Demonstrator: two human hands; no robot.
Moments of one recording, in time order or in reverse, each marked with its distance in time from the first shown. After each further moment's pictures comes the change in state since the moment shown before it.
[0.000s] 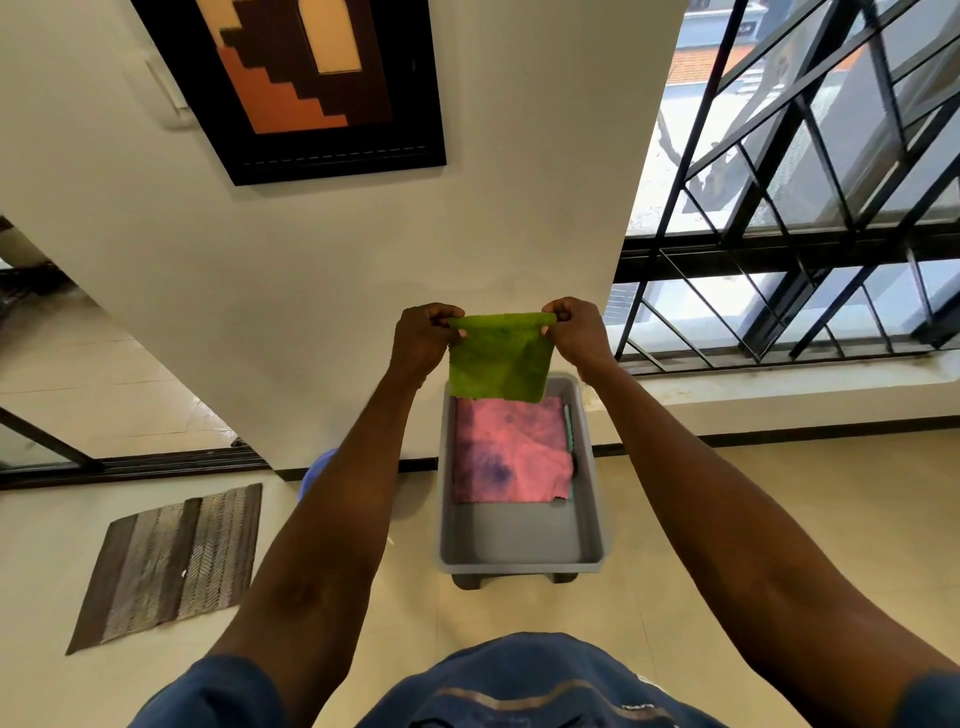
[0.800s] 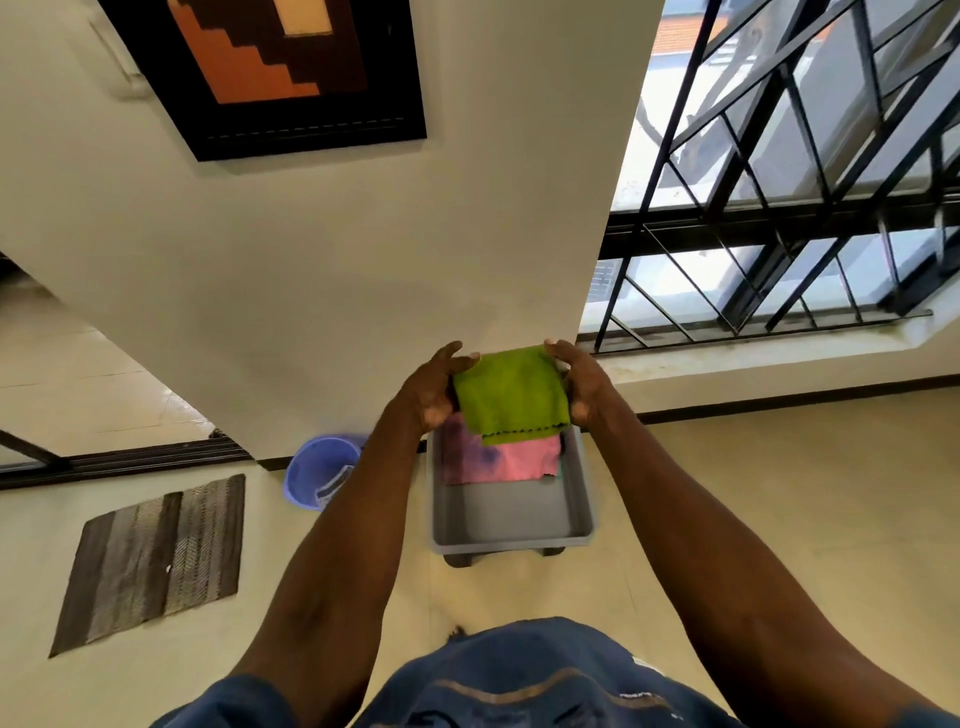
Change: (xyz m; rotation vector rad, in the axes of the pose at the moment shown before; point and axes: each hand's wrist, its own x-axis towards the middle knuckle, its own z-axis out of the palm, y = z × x) left_hand -0.049 -0.043 0.033 -0.635 -0.209 -0.622; right_hand -0.068 0.045 0.002 0.815 -0.148 0.605
